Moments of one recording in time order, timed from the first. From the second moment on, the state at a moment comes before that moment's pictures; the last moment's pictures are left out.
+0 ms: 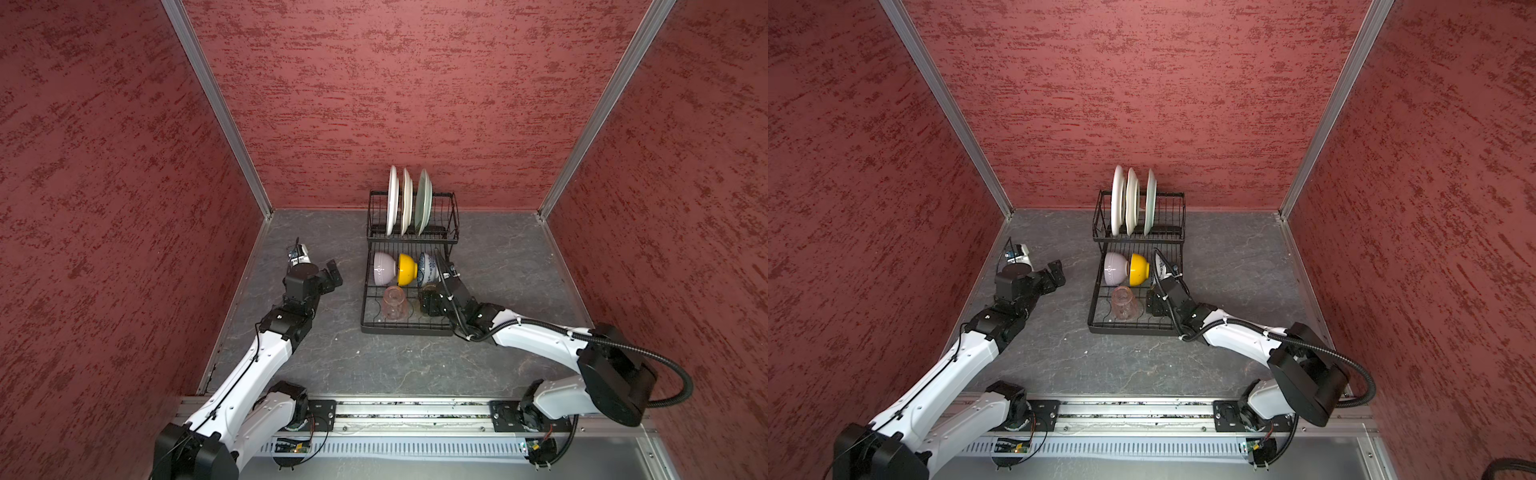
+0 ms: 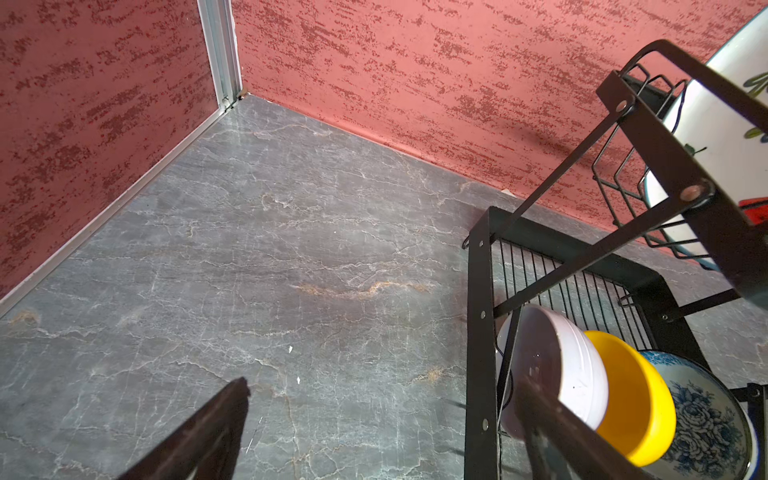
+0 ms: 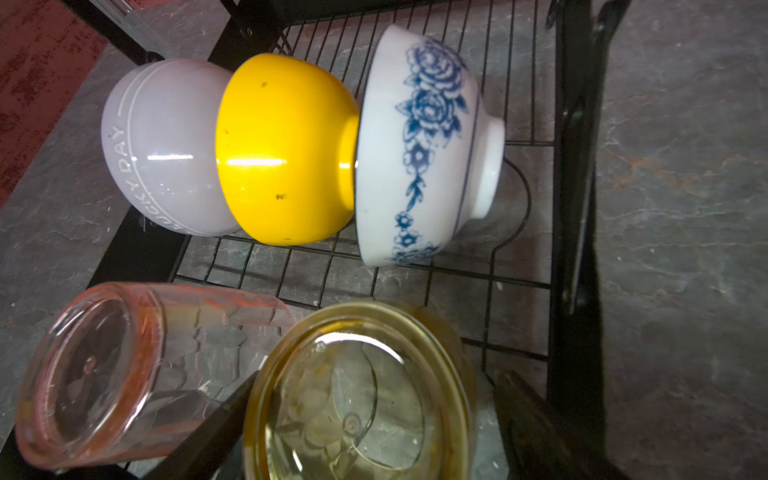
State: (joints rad) left arm -0.27 0.92 0.64 -0.17 -0.31 -0.45; right arm 0.78 1.42 0.72 -0.02 0.26 0.62
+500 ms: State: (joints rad) left arm -0.27 0.92 0.64 -0.17 -0.29 -0.46; right arm 0.78 1.40 0.70 0.00 0.29 0.66
